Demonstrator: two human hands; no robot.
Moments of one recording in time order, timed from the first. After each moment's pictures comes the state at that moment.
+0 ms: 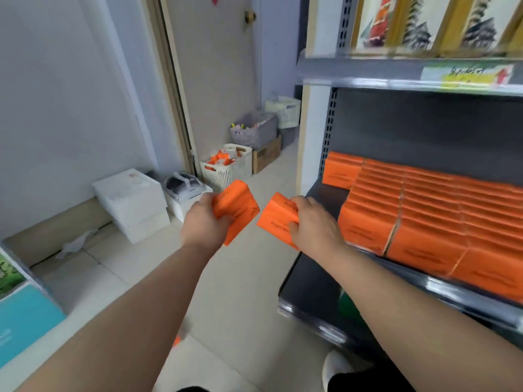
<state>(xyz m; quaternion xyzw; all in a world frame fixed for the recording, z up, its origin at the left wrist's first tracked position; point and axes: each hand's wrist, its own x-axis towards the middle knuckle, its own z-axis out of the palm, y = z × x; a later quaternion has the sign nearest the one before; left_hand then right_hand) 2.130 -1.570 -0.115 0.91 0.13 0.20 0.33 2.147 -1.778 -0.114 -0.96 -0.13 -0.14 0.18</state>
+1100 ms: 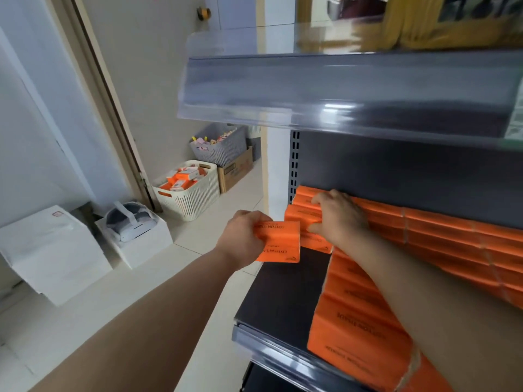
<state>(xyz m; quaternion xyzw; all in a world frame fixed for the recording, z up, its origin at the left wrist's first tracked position) 2.379 -1.714 -0.123 0.95 -0.06 0.03 0.31 2.403 -1.906 -0.106 -0.99 -0.01 -0.09 0.09</state>
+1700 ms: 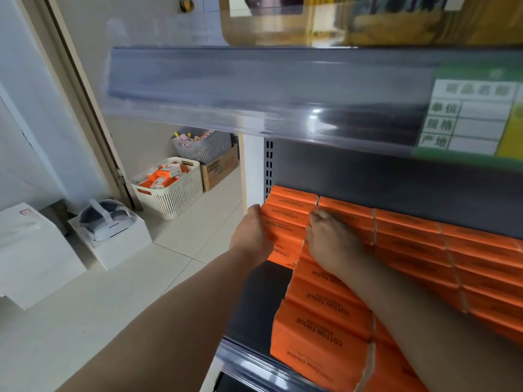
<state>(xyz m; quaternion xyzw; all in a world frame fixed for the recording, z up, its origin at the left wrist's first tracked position) 2.397 -1.792 -0.139 0.93 0.01 0.01 0.36 2.374 -1.938 -0.121 -0.99 -0.01 -0.05 0.10</state>
